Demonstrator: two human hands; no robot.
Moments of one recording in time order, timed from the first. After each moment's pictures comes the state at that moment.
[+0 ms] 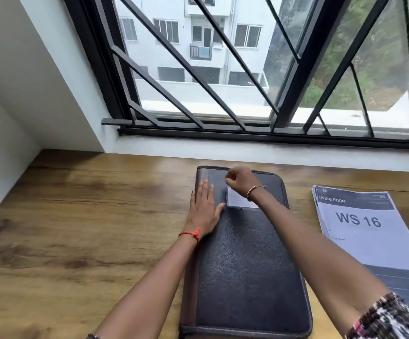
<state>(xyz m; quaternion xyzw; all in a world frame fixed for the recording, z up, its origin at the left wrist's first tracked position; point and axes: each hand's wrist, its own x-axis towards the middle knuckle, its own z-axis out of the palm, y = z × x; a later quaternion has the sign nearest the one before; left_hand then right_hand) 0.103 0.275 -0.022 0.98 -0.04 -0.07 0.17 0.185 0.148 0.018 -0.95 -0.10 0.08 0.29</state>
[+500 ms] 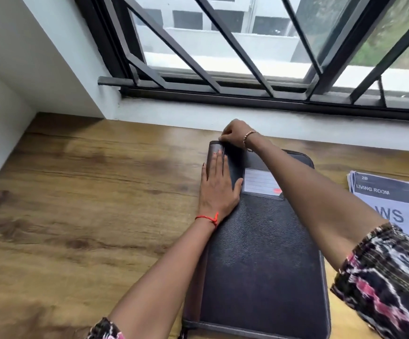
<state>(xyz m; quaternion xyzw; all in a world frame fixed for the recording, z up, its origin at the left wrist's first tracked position) 0.128 0.264 -0.049 0.99 0.01 0.00 0.13 0.280 0.199 0.002 -0.94 -0.15 0.20 0.24</state>
